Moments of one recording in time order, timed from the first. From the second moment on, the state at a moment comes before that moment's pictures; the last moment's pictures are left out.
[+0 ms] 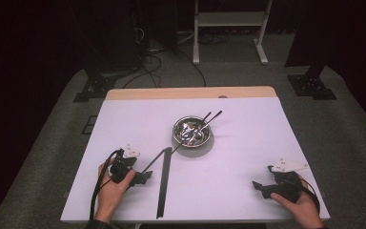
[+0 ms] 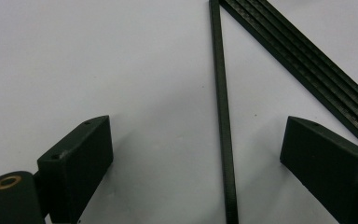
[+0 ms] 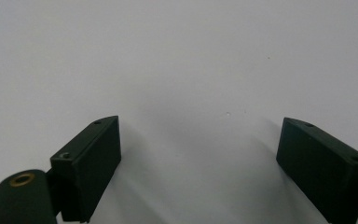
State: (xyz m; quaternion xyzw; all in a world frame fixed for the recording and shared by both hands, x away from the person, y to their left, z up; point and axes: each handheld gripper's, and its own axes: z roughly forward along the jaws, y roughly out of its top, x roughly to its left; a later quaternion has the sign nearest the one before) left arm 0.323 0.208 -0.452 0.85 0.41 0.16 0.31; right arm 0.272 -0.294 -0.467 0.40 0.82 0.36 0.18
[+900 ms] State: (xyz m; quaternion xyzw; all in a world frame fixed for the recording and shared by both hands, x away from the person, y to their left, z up) left arm 0.318 0.201 -0.448 0.85 0.39 0.15 0.32; right arm 0.272 -0.294 -0.467 0.40 0.82 0.36 0.18
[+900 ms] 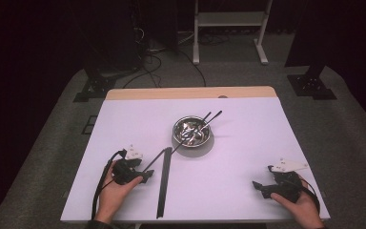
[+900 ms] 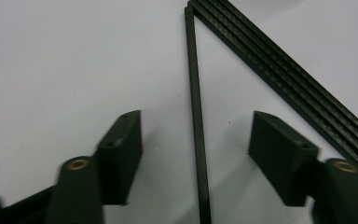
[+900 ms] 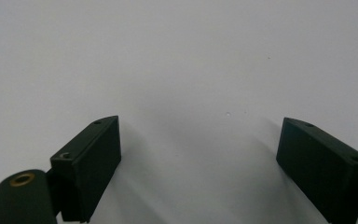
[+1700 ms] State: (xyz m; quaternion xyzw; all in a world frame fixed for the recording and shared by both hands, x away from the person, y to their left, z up) left arm 0.317 0.201 -0.447 0.84 0.40 0.15 0.33; right arm 0.272 -0.294 -0.467 0.40 0.82 0.36 0.18
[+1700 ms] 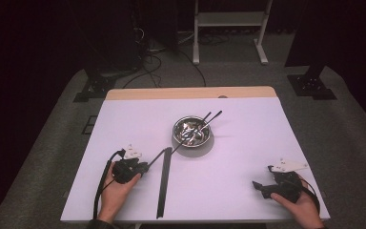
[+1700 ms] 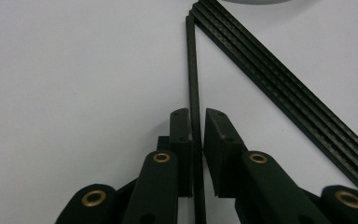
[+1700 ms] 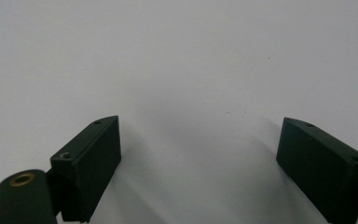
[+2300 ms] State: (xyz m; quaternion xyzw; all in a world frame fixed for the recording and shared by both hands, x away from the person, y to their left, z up) left arm 0.318 0.202 -0.445 0.84 0.41 0.14 0.33; right arm 0.272 -0.294 -0.467 0.40 0.82 0.36 0.18
